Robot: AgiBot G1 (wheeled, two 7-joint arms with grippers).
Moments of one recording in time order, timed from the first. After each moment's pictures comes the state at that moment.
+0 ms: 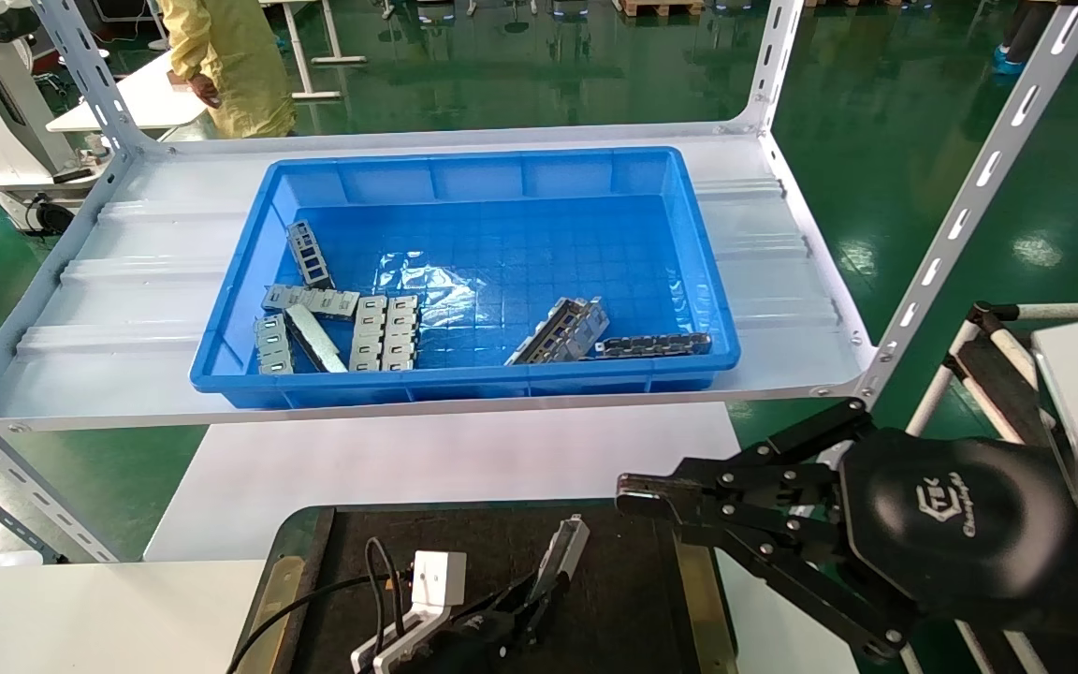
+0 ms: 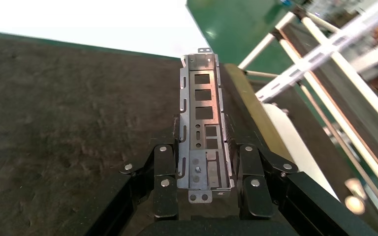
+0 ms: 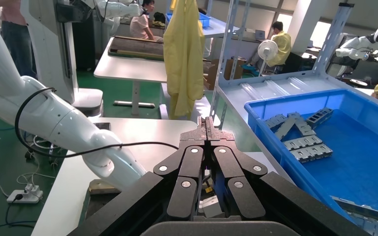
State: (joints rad) left arm -0.68 1.26 0.61 -0.97 0.96 0.30 -0.30; right arm 1.09 -0.58 -0.36 1.28 -0.68 -1.47 0.15
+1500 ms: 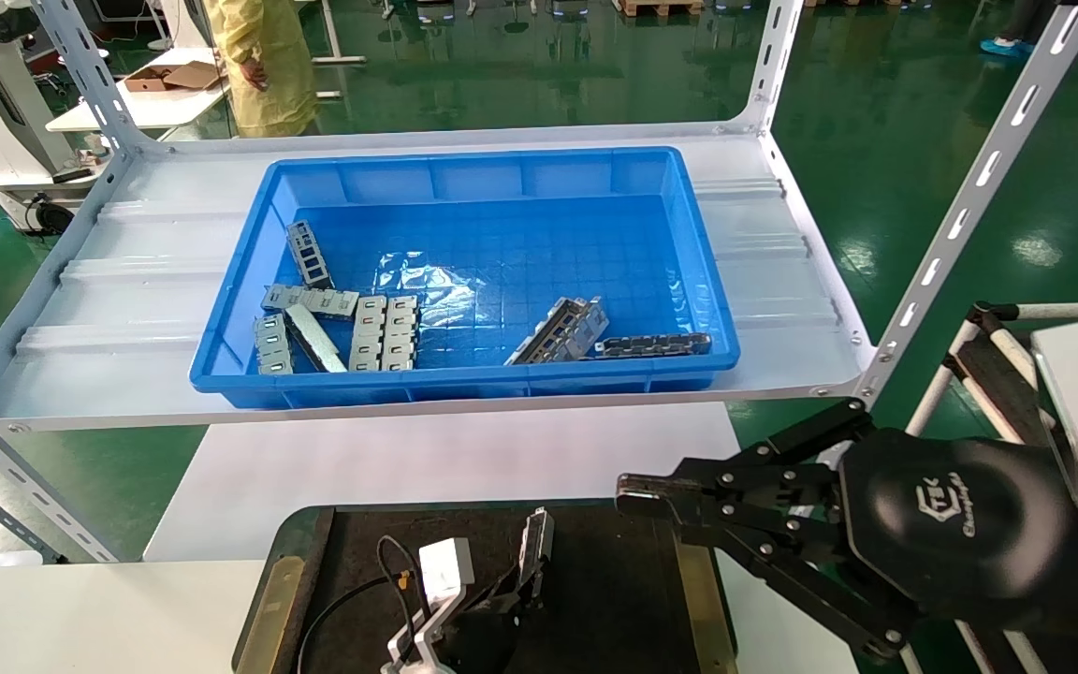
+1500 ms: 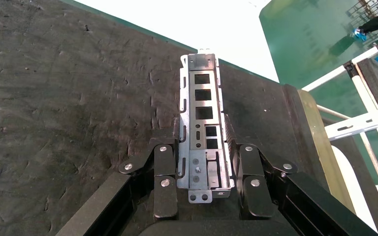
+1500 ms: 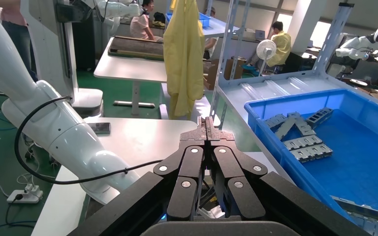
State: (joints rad) left arm -0.79 1.36 0.98 -0.93 0.84 -0.23 -0.58; right arm 1.09 -0.58 -0.36 1.28 -0.68 -1.47 0.15
